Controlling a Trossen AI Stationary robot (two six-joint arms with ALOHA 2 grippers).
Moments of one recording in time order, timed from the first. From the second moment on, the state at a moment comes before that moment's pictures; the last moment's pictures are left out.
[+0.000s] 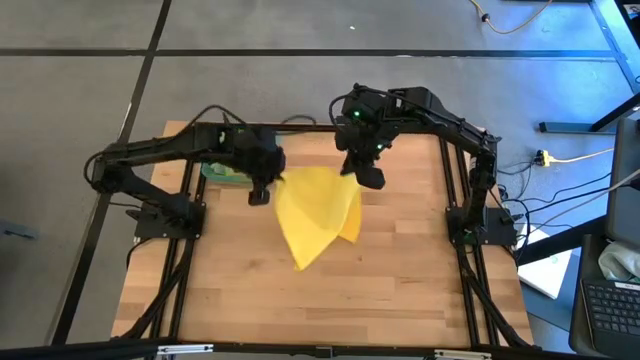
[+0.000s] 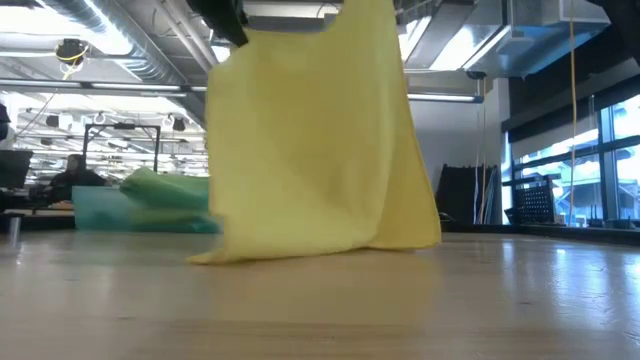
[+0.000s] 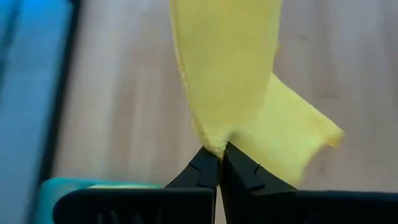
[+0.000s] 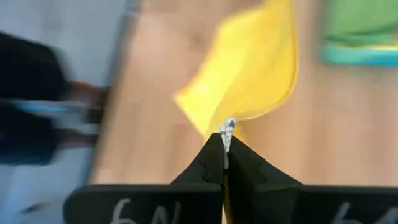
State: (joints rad) left arm 0.18 1.32 1.43 -1.06 0.00 0.16; right arm -0.23 1.90 2.36 -1.48 -0.42 -0.20
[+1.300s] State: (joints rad) left arm 0.30 1.34 1.84 -1.26 -0.31 0.29; right arm -0.22 1.77 2.36 -1.37 0.21 -0.45
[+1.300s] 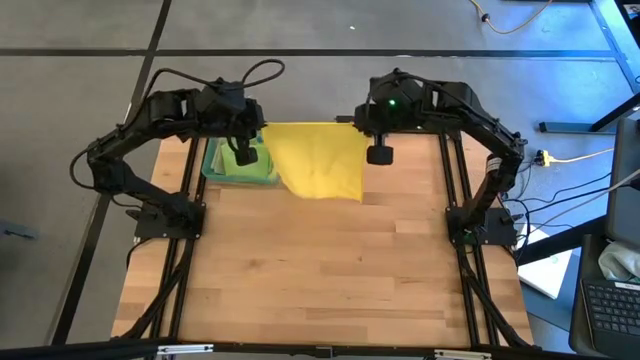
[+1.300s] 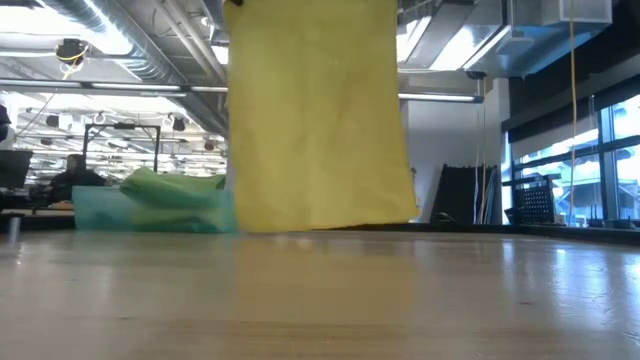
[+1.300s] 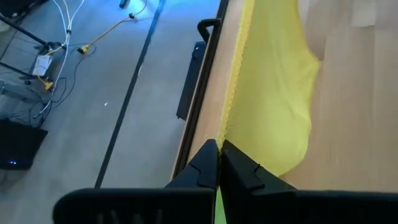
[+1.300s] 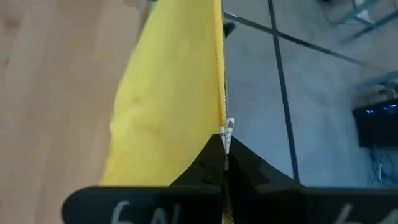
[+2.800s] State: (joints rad) left arm -0.31 1.42 1.25 -0.82 0.18 -0.39; right arm 0.22 1.74 1.56 -1.06 -0.78 0.05
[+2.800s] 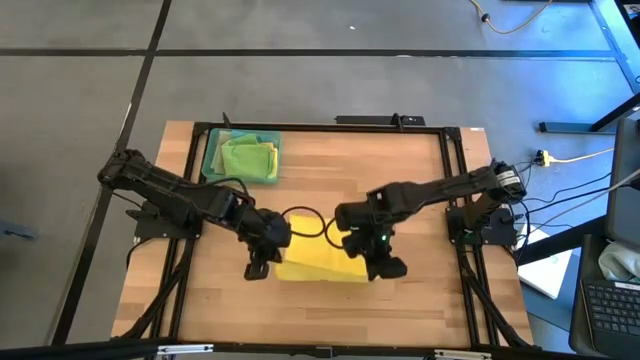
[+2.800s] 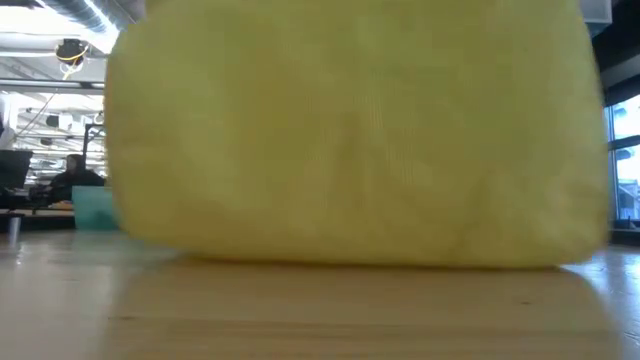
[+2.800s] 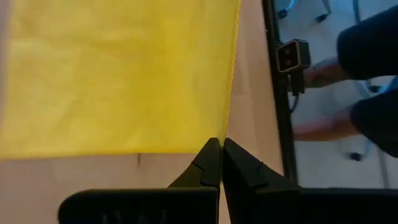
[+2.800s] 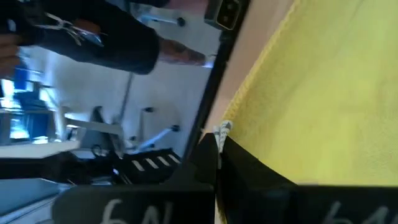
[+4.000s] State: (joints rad) left arm -0.09 1.45 0.88 -0.38 -0.02 -0.15; right arm 0.00 1.74 1.12 -0.82 -0.46 -0.08
